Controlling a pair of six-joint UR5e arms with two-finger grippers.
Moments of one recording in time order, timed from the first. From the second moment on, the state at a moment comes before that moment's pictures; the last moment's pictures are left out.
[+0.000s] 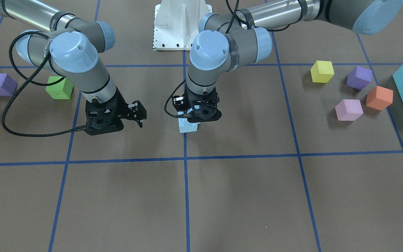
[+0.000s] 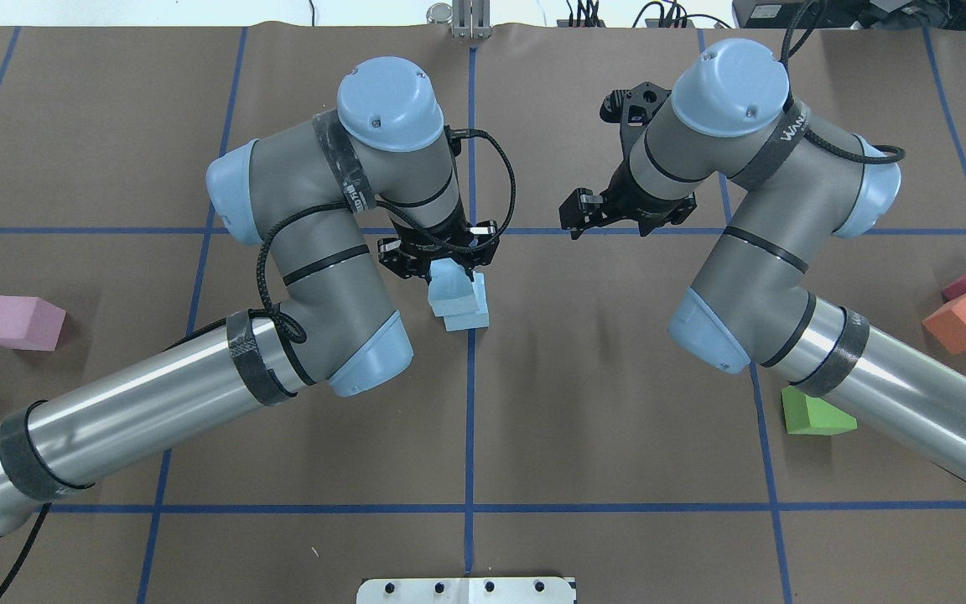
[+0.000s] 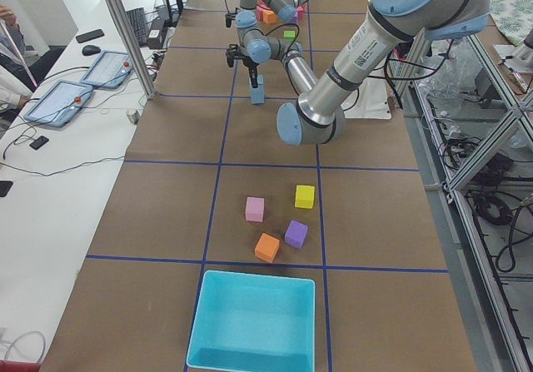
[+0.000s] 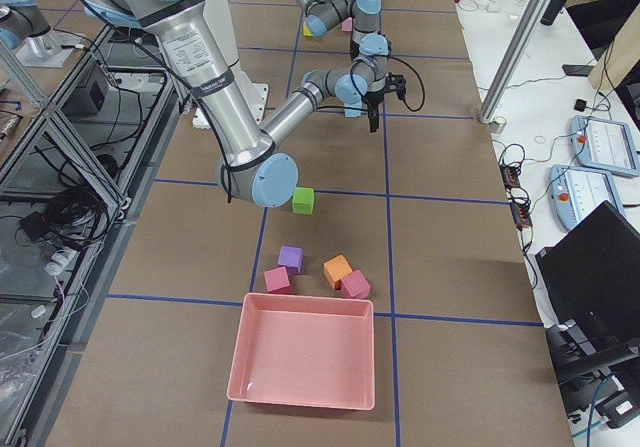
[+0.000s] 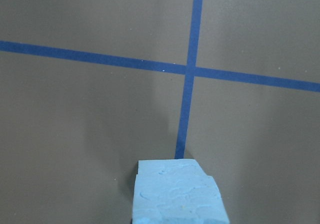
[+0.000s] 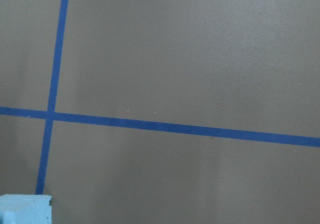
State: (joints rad) left arm -0.62 -2.46 -1.46 -1.60 -2.08 -1.28; right arm 0.75 -0.99 1.66 -1.44 2.03 0.98
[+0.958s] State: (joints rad) left arm -0.61 -2.48 -1.44 -1.60 -2.08 -1.30; right arm 0.75 -1.00 1.66 -1.44 2.03 0.98
